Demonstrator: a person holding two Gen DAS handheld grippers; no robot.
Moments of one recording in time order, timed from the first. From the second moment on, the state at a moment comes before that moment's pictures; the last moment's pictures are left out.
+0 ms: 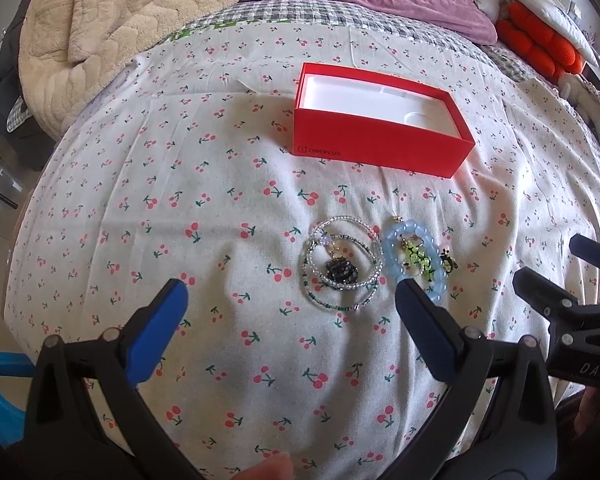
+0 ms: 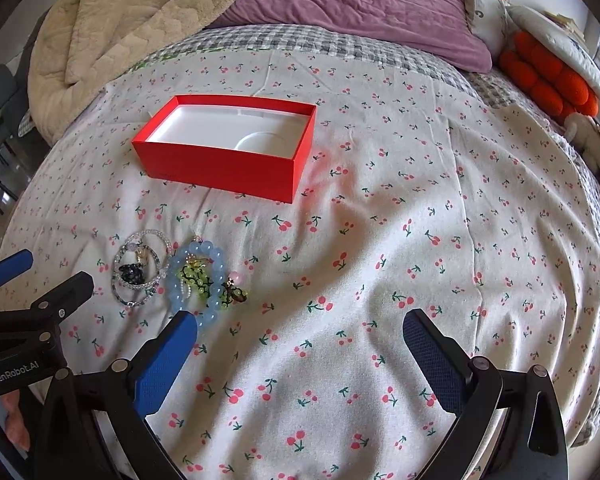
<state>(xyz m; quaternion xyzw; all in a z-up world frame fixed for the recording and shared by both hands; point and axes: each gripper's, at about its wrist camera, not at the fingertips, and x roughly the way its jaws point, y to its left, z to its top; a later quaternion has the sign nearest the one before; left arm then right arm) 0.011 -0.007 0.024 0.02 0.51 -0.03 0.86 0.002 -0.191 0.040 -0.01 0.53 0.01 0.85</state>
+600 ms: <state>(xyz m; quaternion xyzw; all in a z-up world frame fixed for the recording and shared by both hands) 0.009 -0.004 0.024 0.04 0.50 -0.03 0.87 0.002 -0.188 0.036 0.00 0.54 0.01 0.84</state>
